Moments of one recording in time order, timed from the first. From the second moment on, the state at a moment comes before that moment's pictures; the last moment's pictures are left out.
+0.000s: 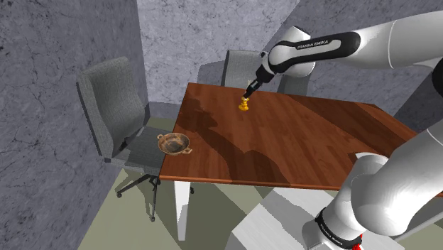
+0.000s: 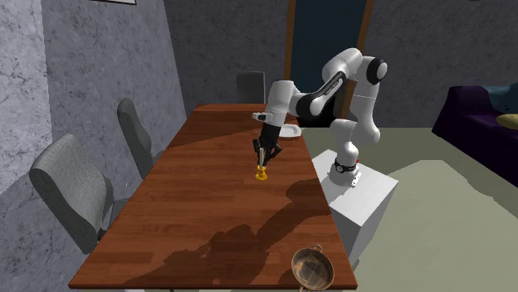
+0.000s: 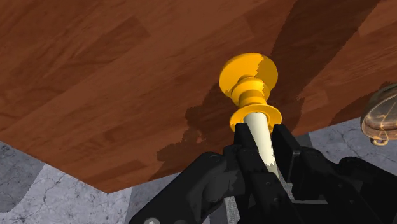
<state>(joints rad) 0.22 -0.22 -0.45 -2.24 0.14 2.43 -0.57</state>
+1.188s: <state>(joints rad) 0.36 -0.02 -0.19 -2.05 0.02 2.46 -0.09</state>
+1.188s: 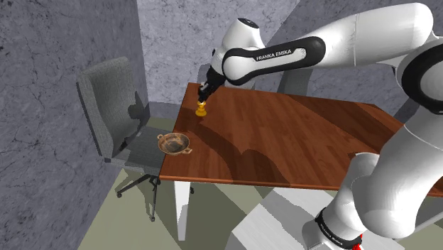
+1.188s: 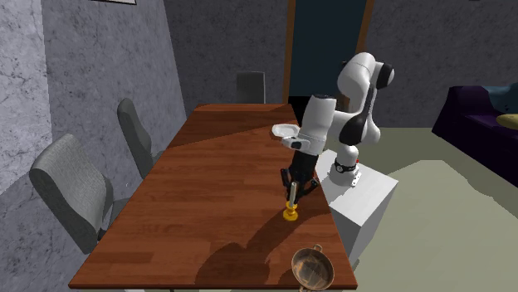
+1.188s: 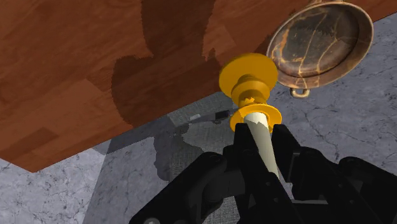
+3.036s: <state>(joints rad) 0.43 0.20 -0.13 -1.96 -0.03 2.59 0.10</state>
